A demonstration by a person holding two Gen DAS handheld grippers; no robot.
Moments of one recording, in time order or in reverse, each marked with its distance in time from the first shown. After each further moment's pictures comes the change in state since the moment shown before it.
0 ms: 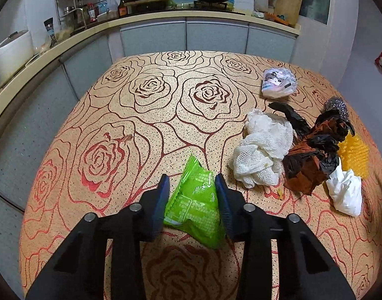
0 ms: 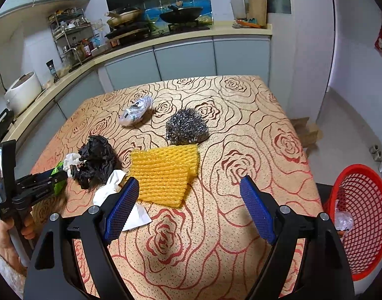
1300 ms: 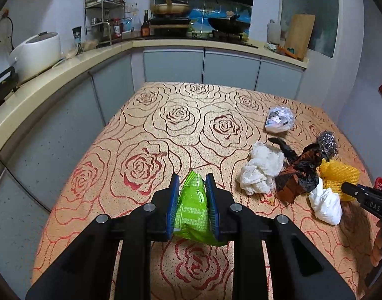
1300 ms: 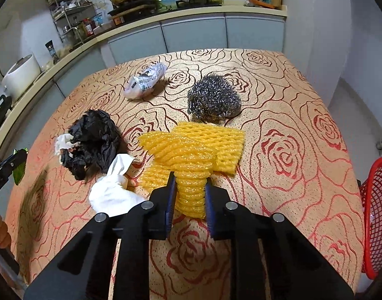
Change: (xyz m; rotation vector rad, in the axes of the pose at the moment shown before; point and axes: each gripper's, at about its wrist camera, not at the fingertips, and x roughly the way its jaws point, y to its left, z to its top) left arm -0.067 0.024 -0.006 -0.102 -0.156 0.031; right arm 0.041 0.027 -0.011 -0.020 0.093 0.012
